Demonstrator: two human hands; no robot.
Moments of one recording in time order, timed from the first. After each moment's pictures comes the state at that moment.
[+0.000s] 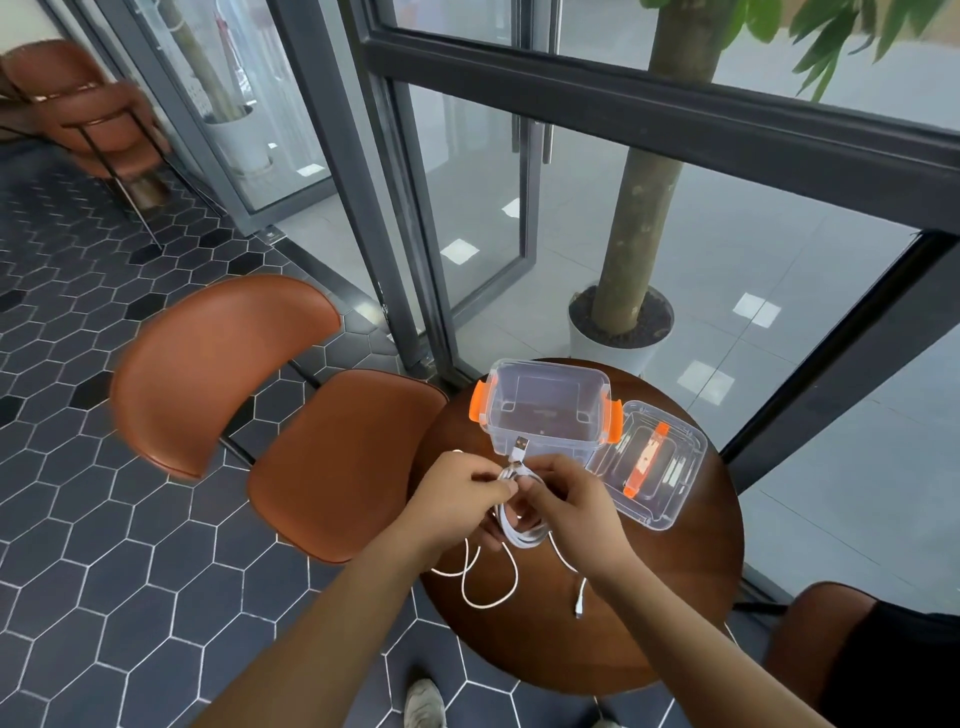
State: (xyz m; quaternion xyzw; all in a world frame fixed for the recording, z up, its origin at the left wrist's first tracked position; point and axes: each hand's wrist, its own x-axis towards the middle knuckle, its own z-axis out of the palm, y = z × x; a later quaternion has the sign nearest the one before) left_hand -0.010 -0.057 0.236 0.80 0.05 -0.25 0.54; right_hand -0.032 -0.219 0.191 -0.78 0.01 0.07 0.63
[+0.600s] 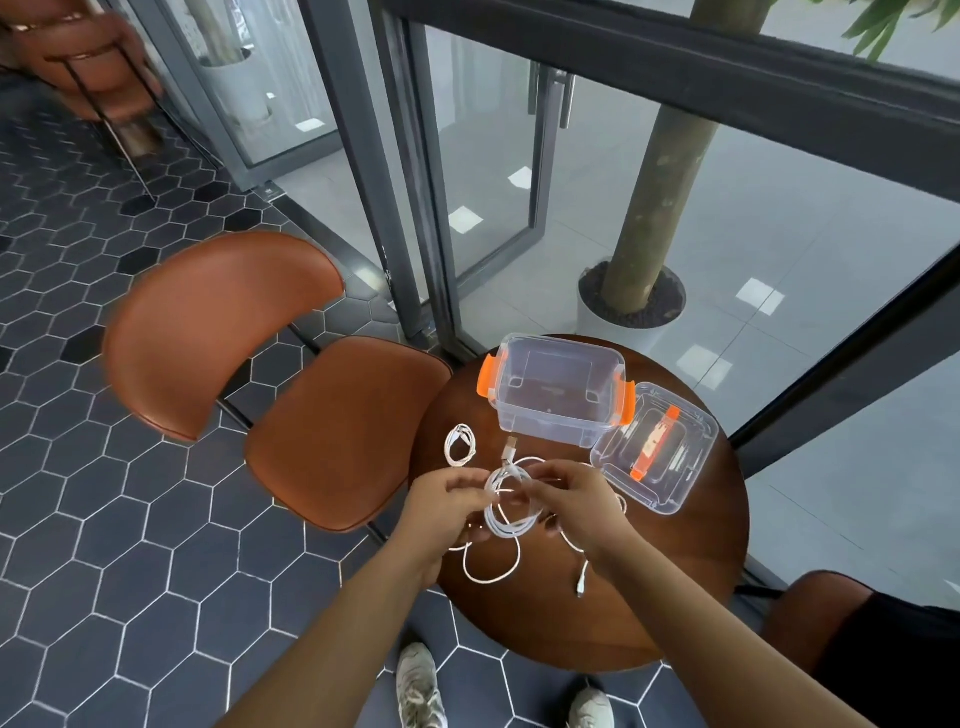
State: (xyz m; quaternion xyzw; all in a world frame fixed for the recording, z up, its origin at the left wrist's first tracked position) left_hand -0.027 -0.030 0.167 0.68 0.23 -0.22 0.66; right_hand -0.017 -0.209 0.161 -0.75 0.12 0.20 0.62
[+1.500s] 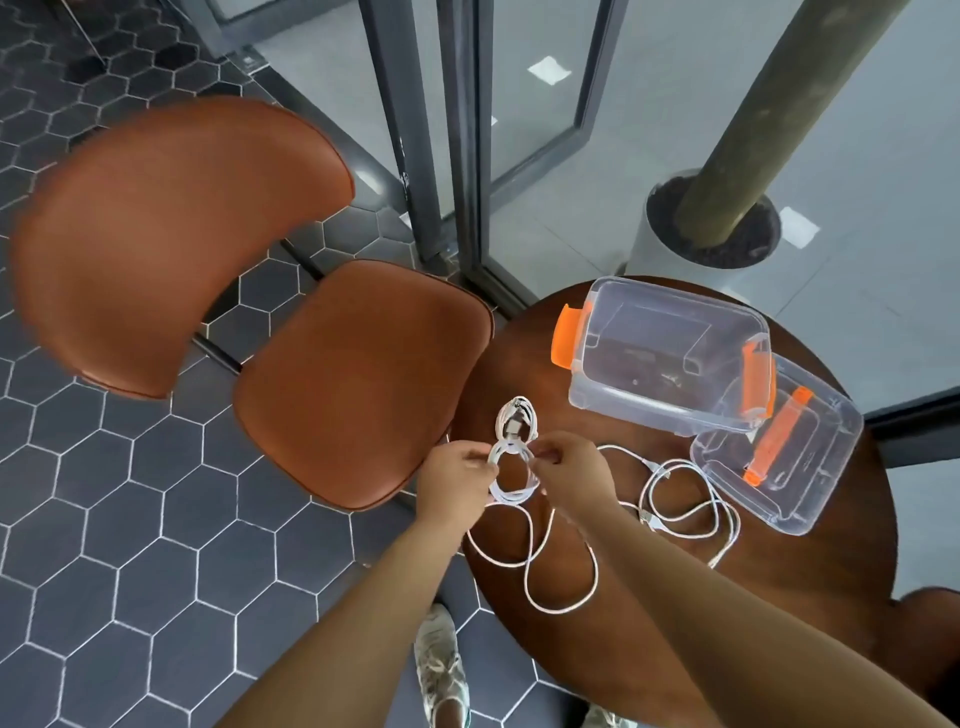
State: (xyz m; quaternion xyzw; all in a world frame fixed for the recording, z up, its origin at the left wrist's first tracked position) left_hand 0.070 0.044 -0.004 0.76 0.28 -0.18 0.55; right_hand 0.087 -0.105 -0.007 -0.85 0.18 0.22 0.44
